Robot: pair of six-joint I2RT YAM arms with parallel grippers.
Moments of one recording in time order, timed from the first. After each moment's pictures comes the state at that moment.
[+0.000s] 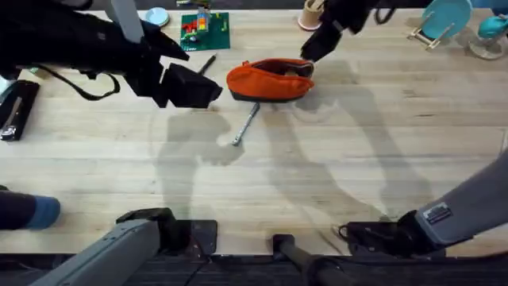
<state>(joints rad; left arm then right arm) 0.11 1.18 1.26 -1.18 0.69 0.74 0.25 1.87 1.84 -1.17 -0.34 -0.70</state>
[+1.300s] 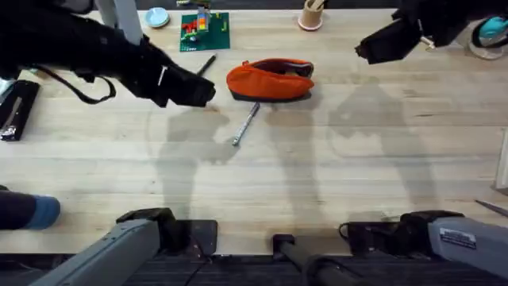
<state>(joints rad) 0.11 1.18 1.26 -1.20 0.56 0.62 0.07 1.35 1.48 -1.07 -0.34 -0.57</state>
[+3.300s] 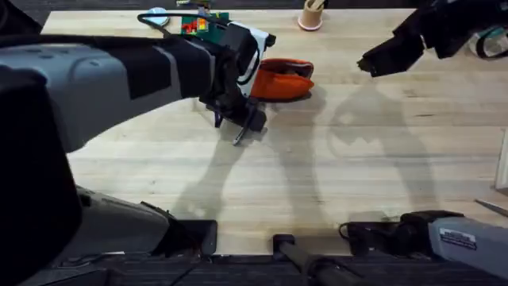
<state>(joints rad) -0.45 1.64 0.98 -0.68 0.04 0.00 0.07 1.35 1.48 -1.17 -0.32 -0.57</state>
